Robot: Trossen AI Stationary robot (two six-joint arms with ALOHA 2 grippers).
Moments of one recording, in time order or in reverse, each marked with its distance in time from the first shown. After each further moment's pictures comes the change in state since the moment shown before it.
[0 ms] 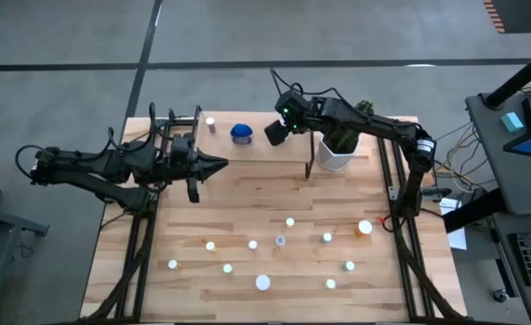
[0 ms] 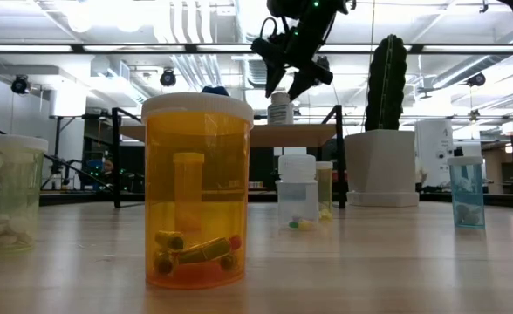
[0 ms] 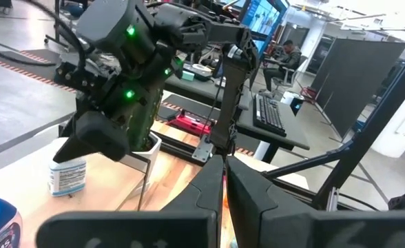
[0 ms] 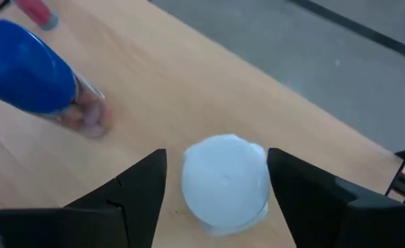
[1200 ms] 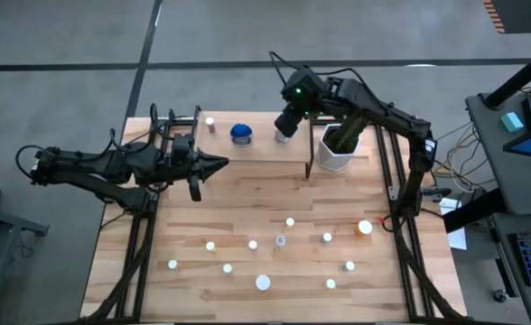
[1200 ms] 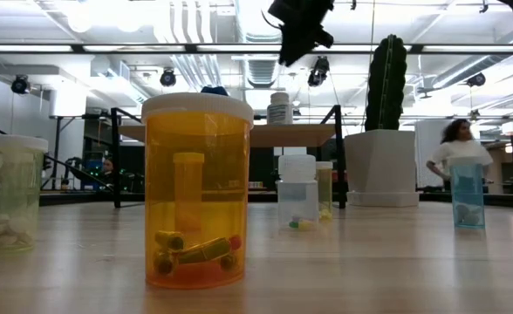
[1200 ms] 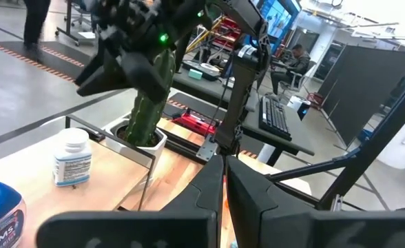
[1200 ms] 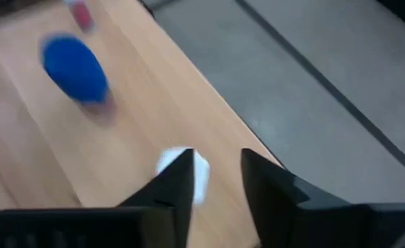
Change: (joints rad) left arm 0.000 0.002 -0.011 0.000 -0.034 -0.052; right arm -0.024 -0.002 0.285 -0.257 -0.006 -0.344
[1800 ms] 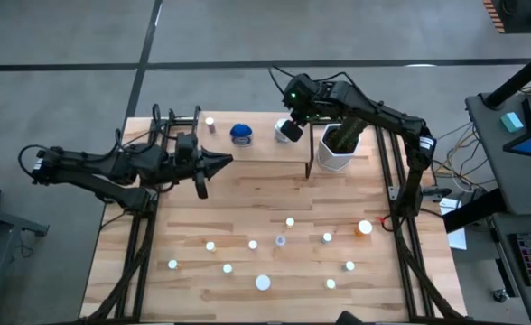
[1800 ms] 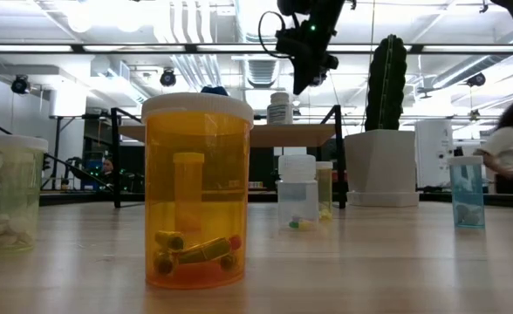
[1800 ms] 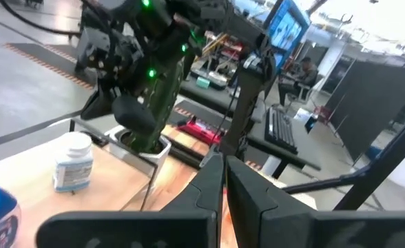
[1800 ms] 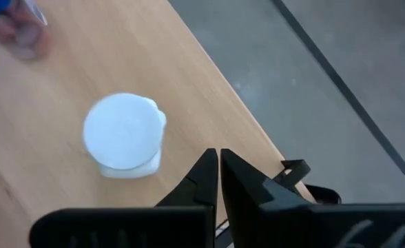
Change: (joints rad) left arm 0.000 0.045 0.001 0.067 -0.049 -0.027; right arm -0.051 0.014 -0.137 -0.001 0.008 -0.072
